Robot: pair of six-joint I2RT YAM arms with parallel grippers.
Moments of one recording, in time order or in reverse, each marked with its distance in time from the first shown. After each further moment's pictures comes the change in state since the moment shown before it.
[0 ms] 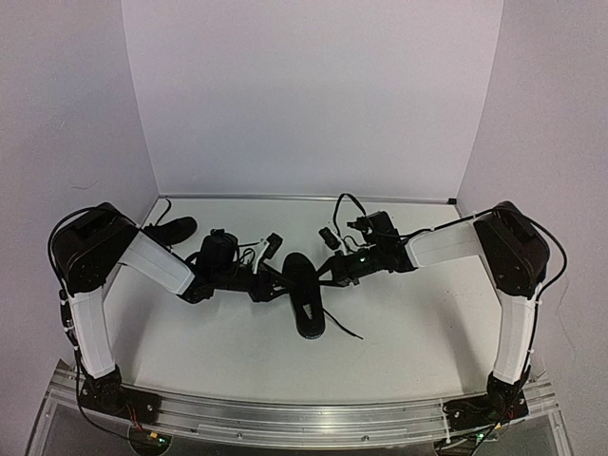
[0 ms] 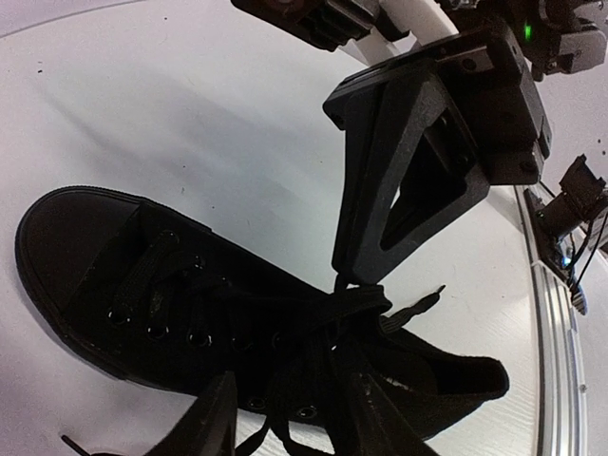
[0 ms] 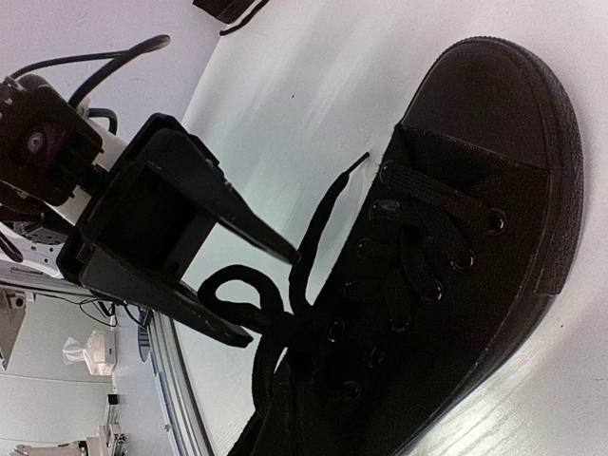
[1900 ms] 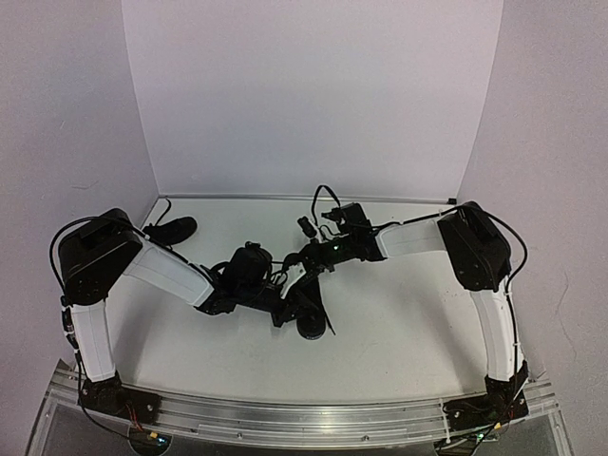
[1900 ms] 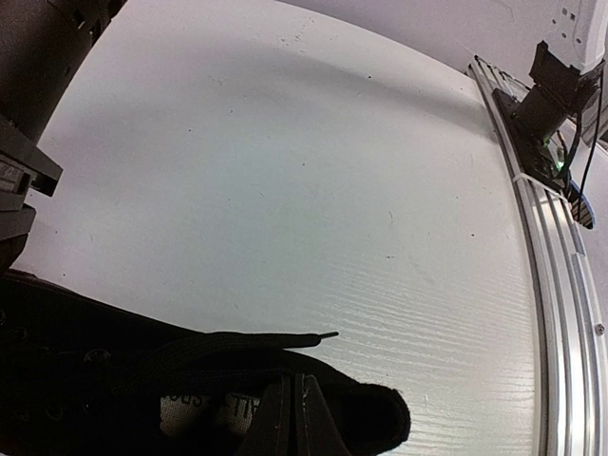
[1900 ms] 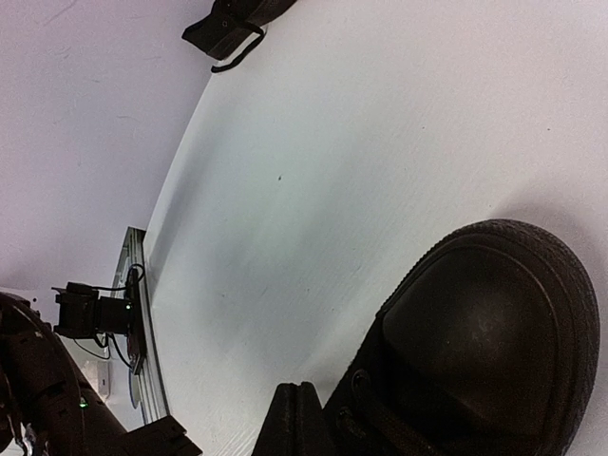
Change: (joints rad) left arm -0.227 -0.001 0.088 -0.193 -0.087 0.196; right arm 0.021 0.260 0.348 -0.020 0.025 0.041
